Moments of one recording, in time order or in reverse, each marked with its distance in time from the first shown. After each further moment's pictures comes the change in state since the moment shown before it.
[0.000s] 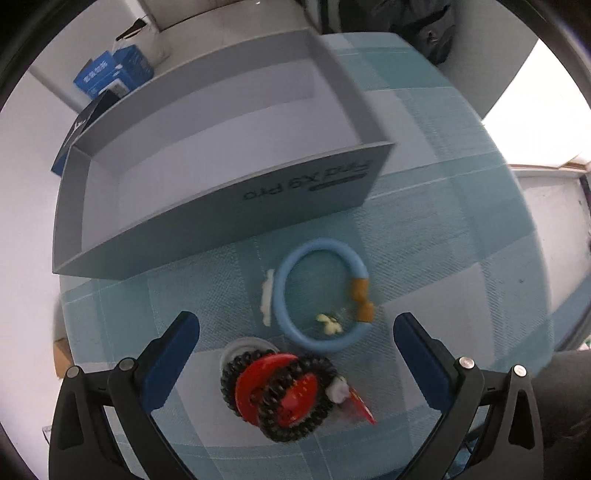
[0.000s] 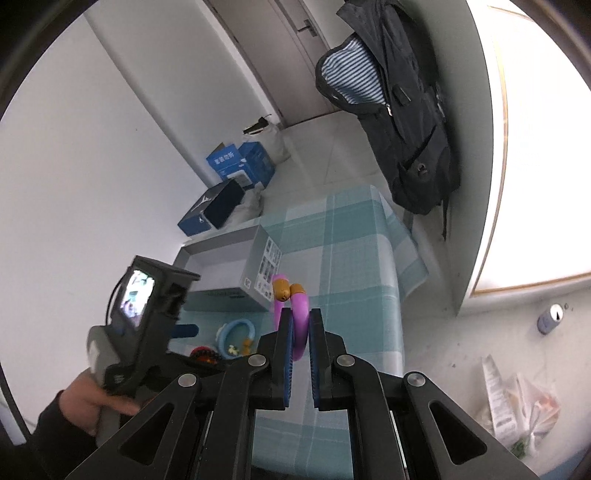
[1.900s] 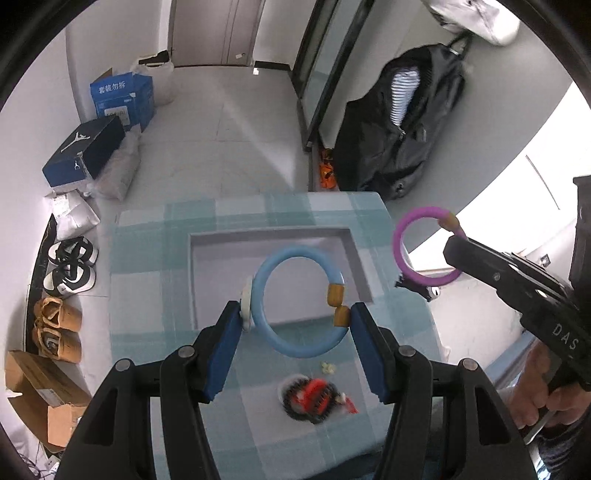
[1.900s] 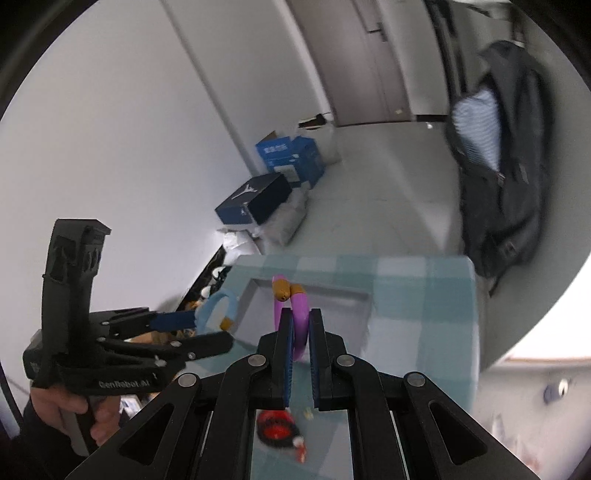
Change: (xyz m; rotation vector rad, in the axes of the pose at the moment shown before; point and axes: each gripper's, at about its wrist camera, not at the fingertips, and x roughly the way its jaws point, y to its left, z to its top) left arm -0.099 0.095 0.040 -0.157 -0.323 -0.319; right arm 0.051 0.119 0.083 -0.223 0.037 0.071
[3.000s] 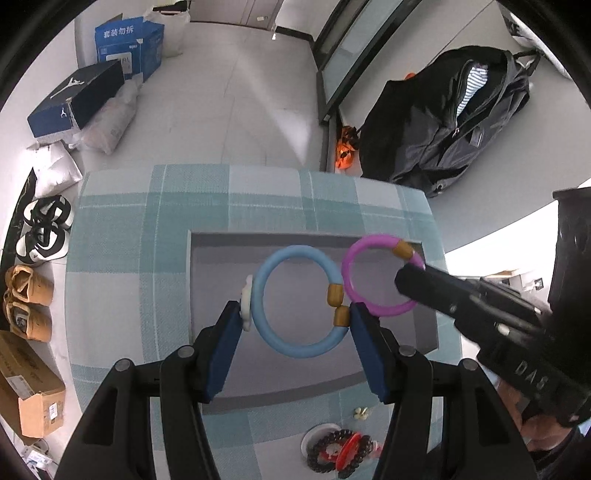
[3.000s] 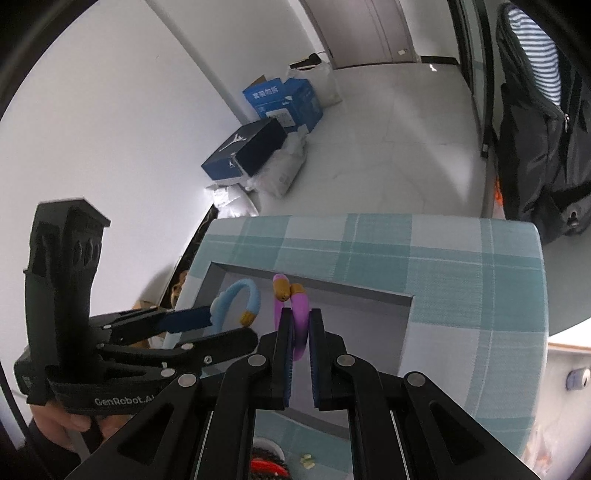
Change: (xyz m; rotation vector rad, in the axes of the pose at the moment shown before) left arm 0.071 0.049 0.013 -0.137 0.108 -0.054; right arm 0.125 -0.025 0.003 0.069 0.214 0.027
